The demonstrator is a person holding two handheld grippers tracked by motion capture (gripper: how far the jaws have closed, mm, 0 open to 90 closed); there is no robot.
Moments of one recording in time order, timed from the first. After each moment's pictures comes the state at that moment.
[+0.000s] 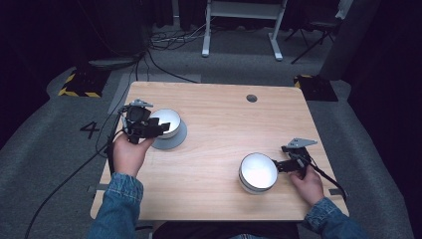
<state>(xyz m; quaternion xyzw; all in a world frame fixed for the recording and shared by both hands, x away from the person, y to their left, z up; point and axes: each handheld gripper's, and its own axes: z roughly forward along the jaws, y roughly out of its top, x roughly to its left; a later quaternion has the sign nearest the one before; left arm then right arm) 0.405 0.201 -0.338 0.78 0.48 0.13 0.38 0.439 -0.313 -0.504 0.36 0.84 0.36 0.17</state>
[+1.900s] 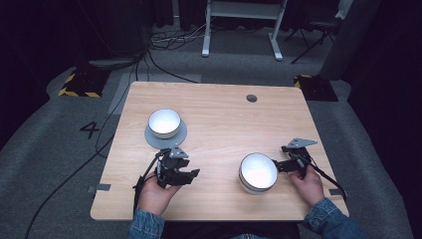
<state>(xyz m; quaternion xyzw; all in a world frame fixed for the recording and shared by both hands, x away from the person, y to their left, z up) 0.342 0.122 -0.425 0.85 0.39 0.07 0.35 0.439 -0.313 -0.504 0.36 0.84 0.36 0.17</state>
